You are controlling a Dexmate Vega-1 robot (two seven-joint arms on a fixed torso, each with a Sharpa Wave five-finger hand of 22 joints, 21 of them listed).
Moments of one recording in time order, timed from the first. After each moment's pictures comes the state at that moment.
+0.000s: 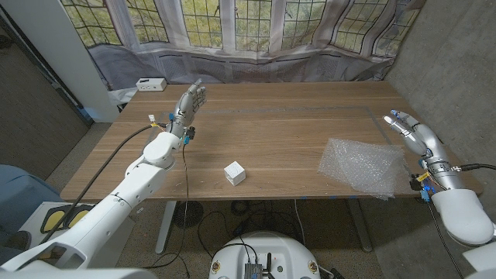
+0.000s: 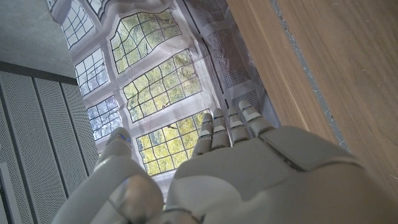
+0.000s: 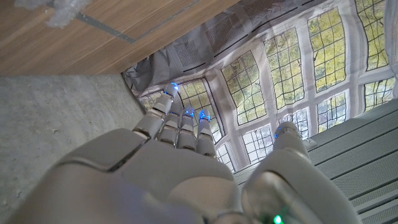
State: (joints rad) left arm 0.93 0.61 0.32 -1.58 -0.51 -0.22 0.17; left_hand 0.12 -0.02 0.42 -0.12 0.19 0.19 0.12 0.20 0.18 0.18 0.11 0.24 0.20 0.14 0.12 0.20 0.18 0.13 0.10 0.21 0.17; right arm -1.76 -0.55 0.32 -2.12 -0.13 0.17 -0.32; right_hand 0.21 0.01 0.27 -0.14 0.19 0.24 0.05 0.21 0.19 0.18 0.11 0.24 0.19 0.14 0.07 0.23 0.22 0.37 0.02 0.23 0.17
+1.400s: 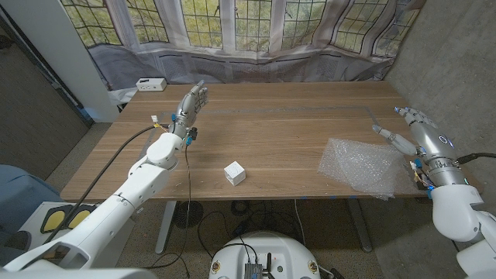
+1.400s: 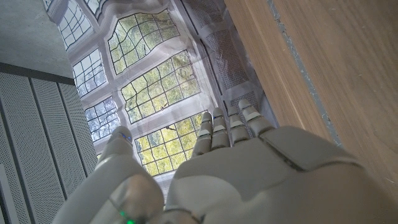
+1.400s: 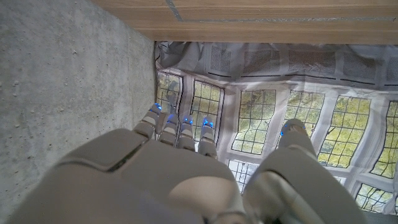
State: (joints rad) left arm 0.93 0.60 0.33 -1.58 -0.51 -0.22 0.18; left_hand 0.13 -0.01 0.42 -0.13 0.18 0.20 0.11 0.20 0.18 0.19 0.11 0.24 0.20 0.14 0.12 0.19 0.18 0.13 0.11 0.21 0.17; right arm -1.80 -0.58 0.28 -2.31 -0.61 -0.25 -0.29; right_hand 0.26 -0.03 0.25 -0.15 0.19 0.12 -0.02 0.19 0.19 0.06 0.08 0.19 0.20 -0.02 0.08 0.19 0.21 0.02 0.16 0.19 0.17
